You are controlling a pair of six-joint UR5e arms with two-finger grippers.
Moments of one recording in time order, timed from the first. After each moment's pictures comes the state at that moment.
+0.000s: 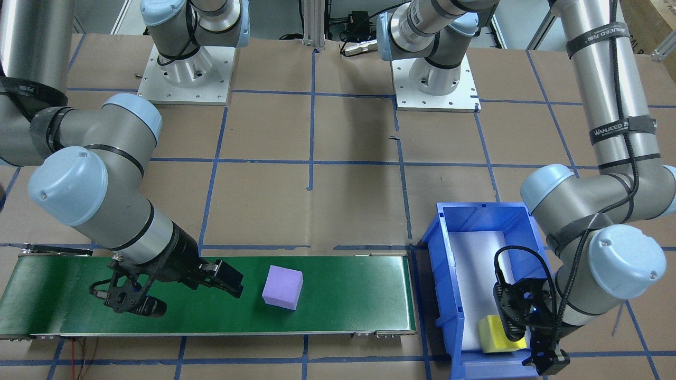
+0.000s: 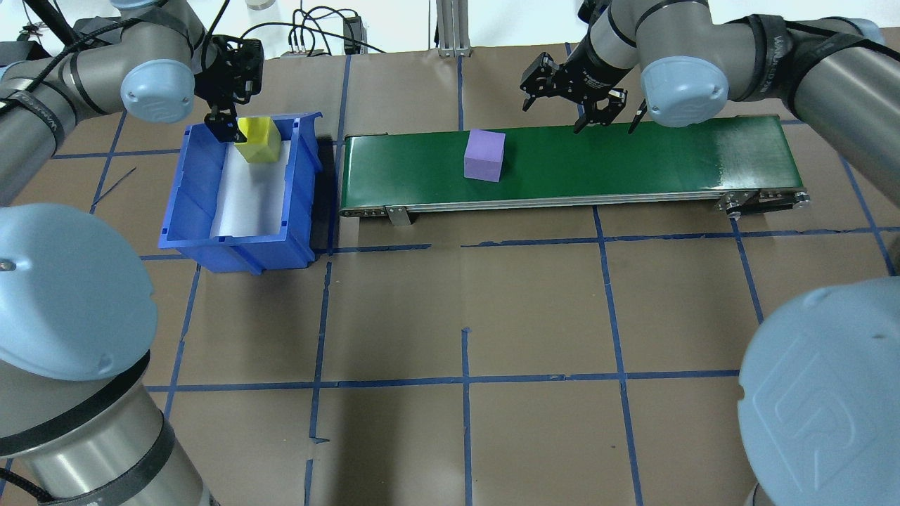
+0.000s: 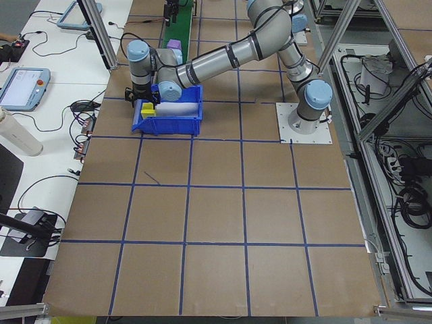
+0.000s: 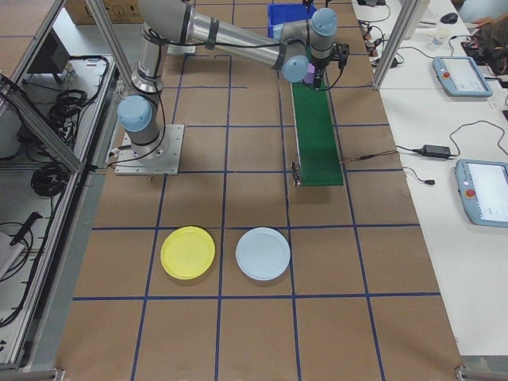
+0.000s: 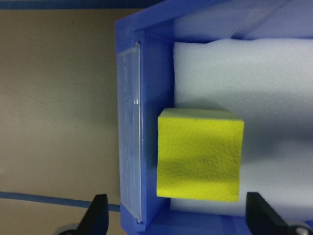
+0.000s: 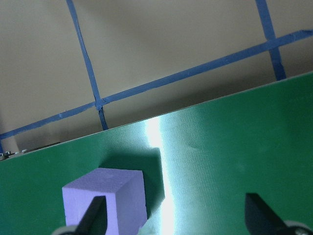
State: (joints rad) left arm -1.39 -2.23 -1.31 -1.03 1.57 1.73; right arm 1.57 -1.10 1.49 -2.10 -1.23 0.33
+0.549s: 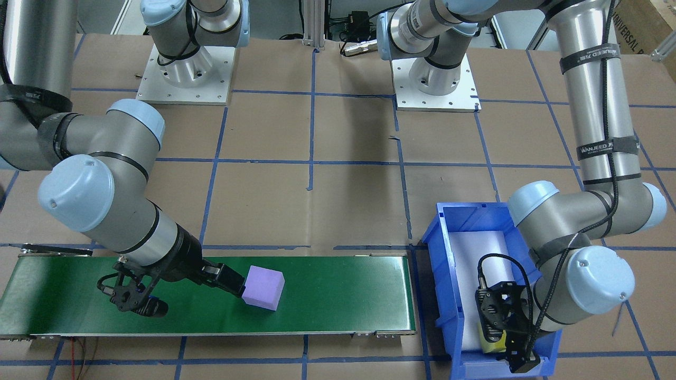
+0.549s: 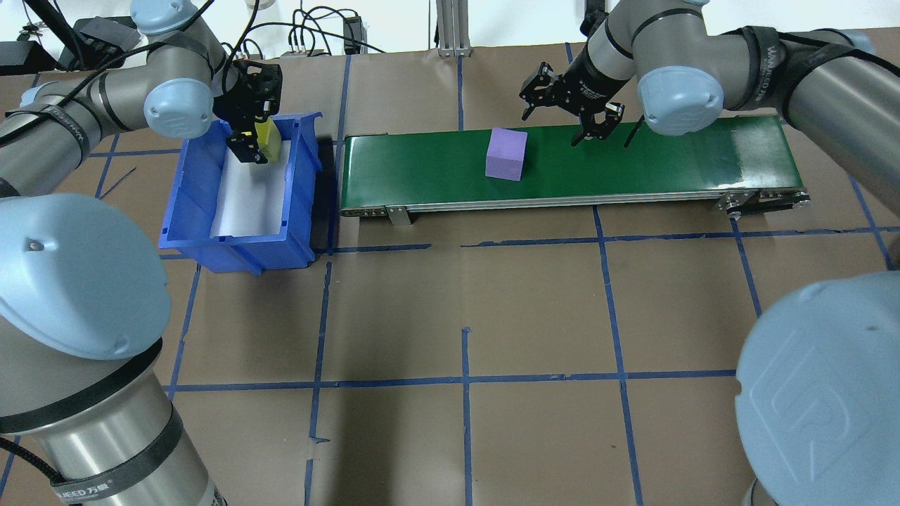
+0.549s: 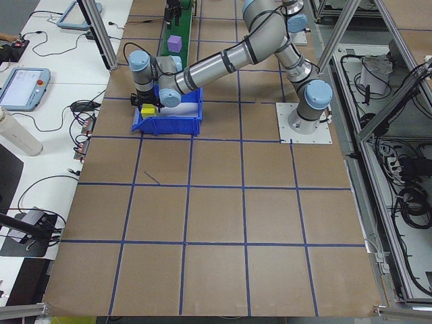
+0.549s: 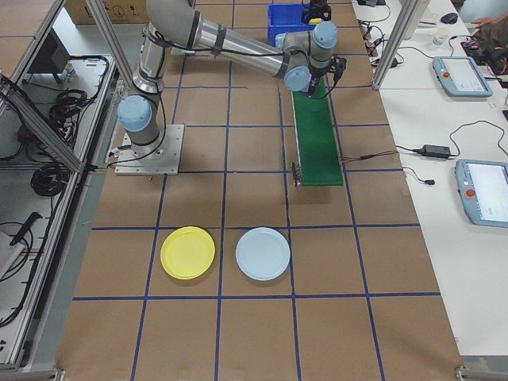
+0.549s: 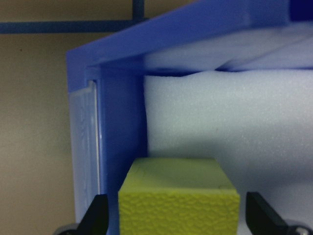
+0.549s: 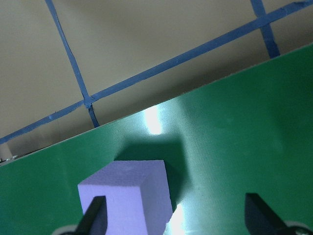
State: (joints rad) left arm -1.39 -2.27 -1.33 -1.05 1.52 1.73; right arm 1.57 -1.09 1.50 -2.10 -1.22 0.39
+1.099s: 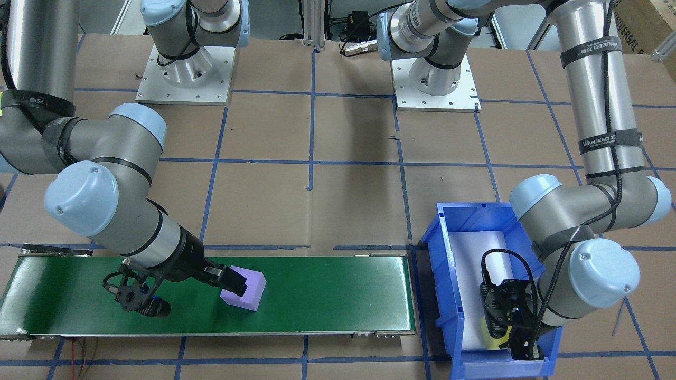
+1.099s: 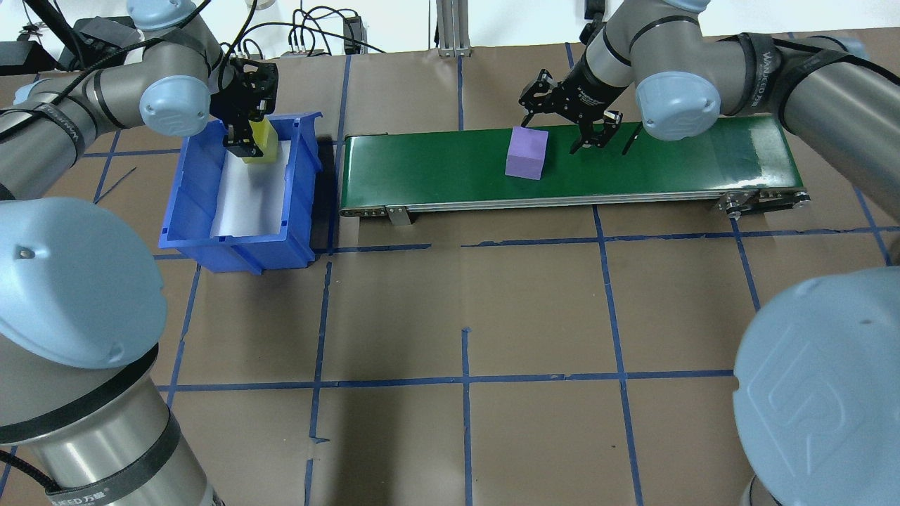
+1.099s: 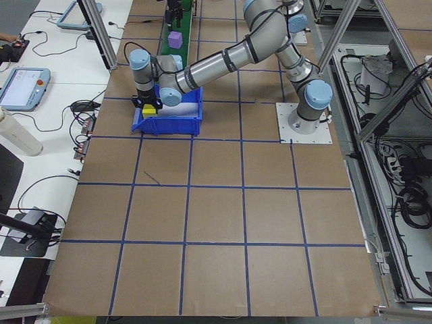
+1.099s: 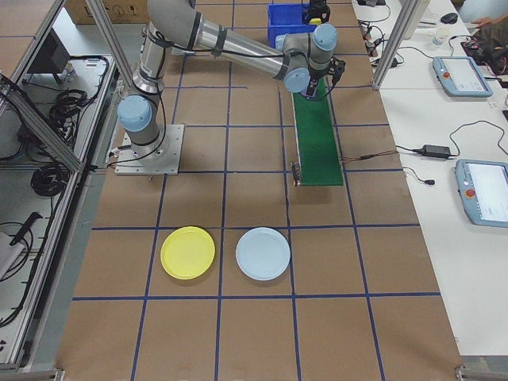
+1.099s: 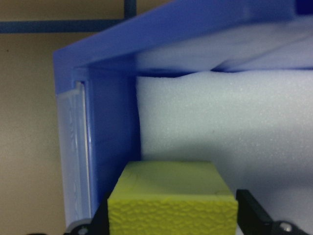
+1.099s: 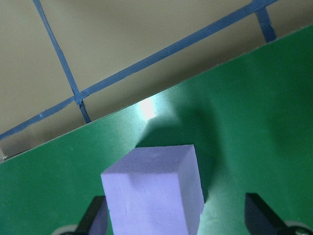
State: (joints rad) left arm -1.39 -2.23 -1.34 -1.06 1.57 1.72; right arm 1.57 -1.08 1.51 -2.09 -1.22 0.41
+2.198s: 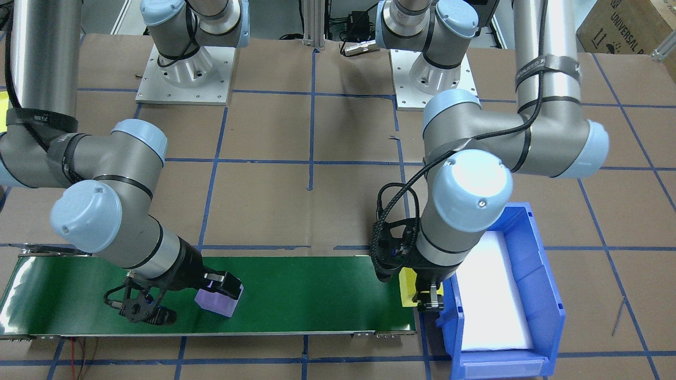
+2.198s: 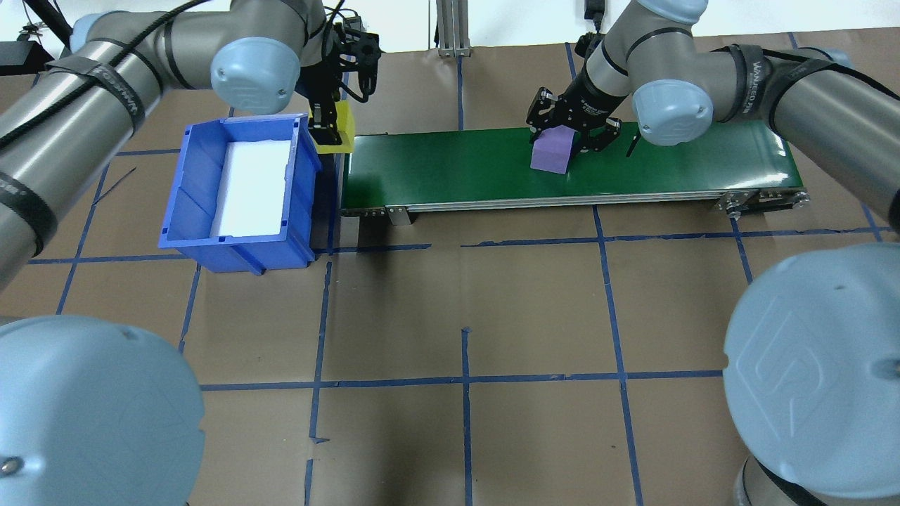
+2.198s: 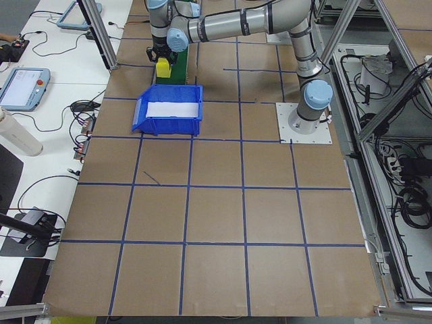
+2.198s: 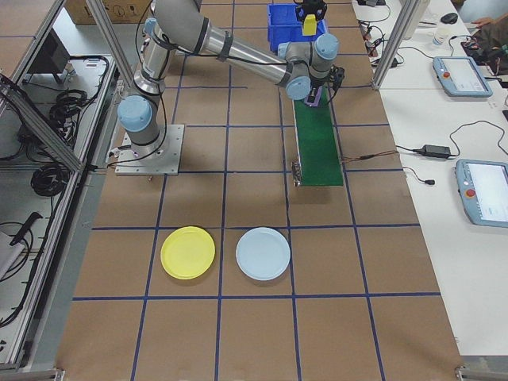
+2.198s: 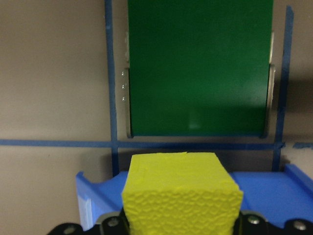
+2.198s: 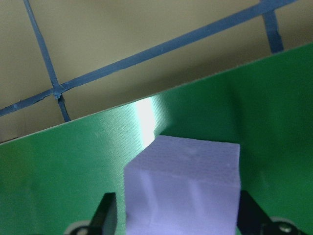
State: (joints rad) left arm -1.68 -2.11 -1.33 -1.23 1.62 1.48; right arm 1.55 -1.05 1.51 -2.10 -1.26 0.23
